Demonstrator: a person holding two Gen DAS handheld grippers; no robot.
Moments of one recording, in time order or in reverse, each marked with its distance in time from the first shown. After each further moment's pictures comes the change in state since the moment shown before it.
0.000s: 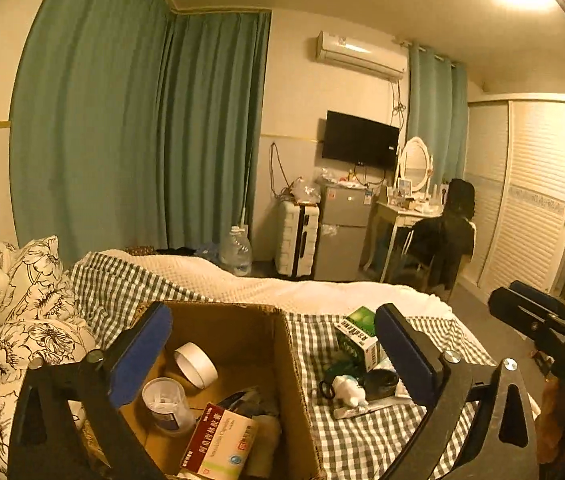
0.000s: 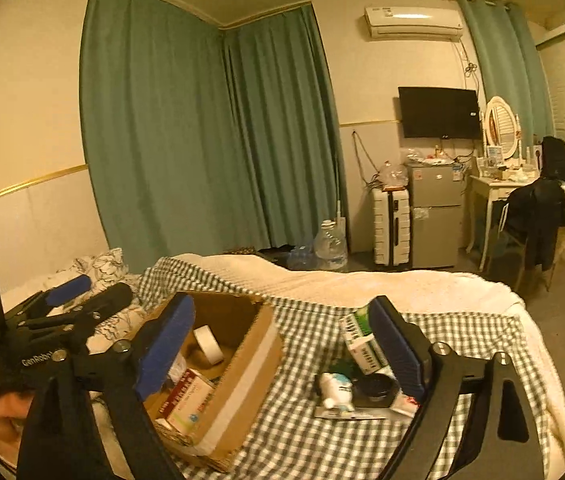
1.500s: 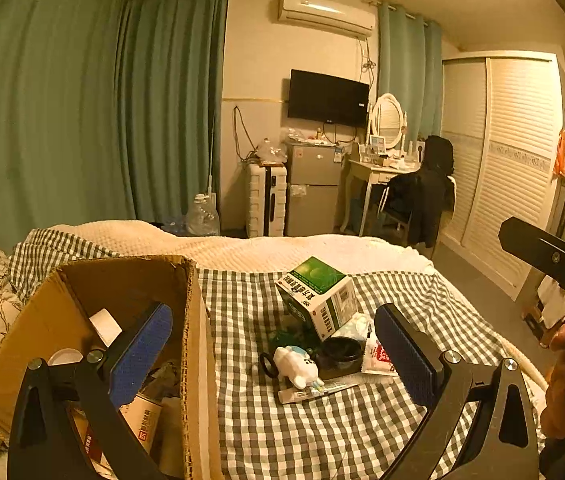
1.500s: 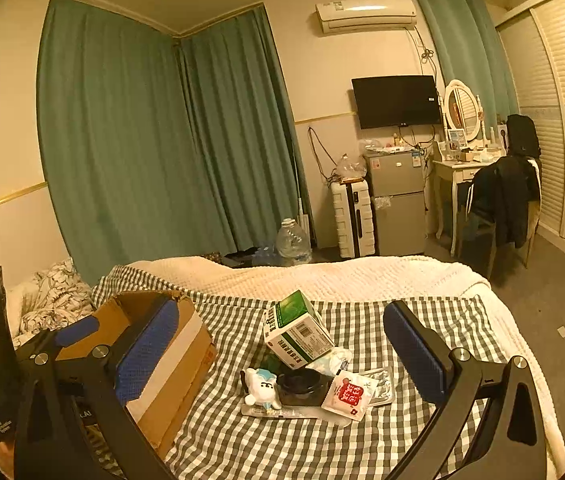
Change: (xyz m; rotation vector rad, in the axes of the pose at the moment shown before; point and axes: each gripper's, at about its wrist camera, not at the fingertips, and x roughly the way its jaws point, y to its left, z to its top) left arm 0.074 -0.090 -0.055 0.079 0.129 -0.077; right arm 0.005 -0.100 -0.024 0.106 0.000 -0.081
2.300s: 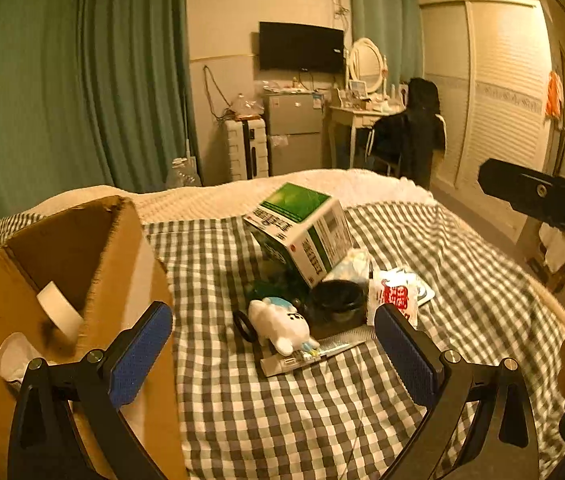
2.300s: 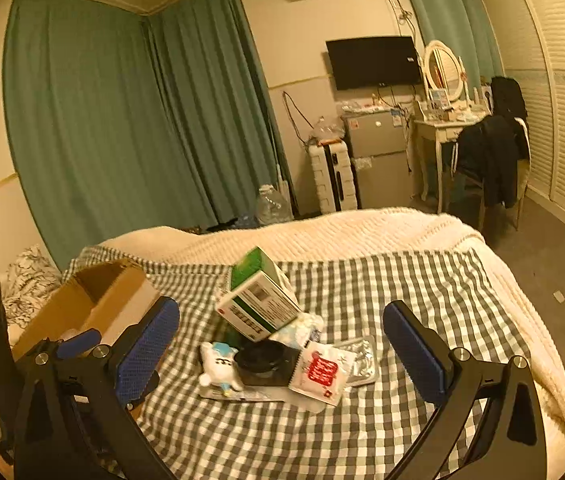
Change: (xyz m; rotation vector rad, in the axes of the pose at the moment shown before) left arm 0.073 -0.031 -0.049 0.124 0.161 -0.034; right arm 0.058 -0.046 -0.040 0.075 0.125 -0.061
